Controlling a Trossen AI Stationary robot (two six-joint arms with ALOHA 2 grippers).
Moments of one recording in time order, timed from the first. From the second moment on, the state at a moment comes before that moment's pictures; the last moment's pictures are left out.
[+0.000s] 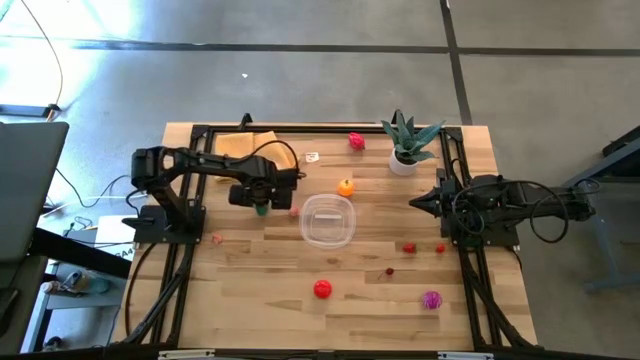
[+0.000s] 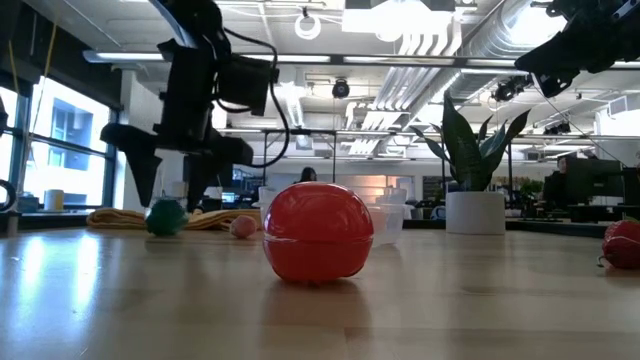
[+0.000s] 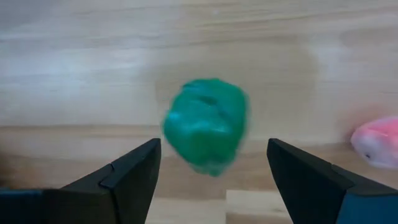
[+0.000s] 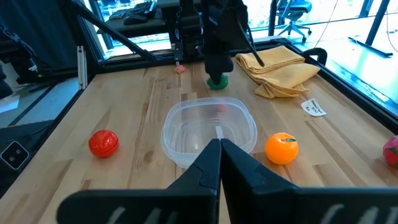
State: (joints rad) left arm 0.34 1.69 1.03 -1.00 -0.02 -1.29; right arm 0.06 0.24 0.38 -0.41 0.10 0.12
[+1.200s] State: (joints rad) left arm 0.37 1.69 0.95 -0.83 -0.09 -1.08; right arm 0.06 0.24 0.38 -0.41 0.10 0.12
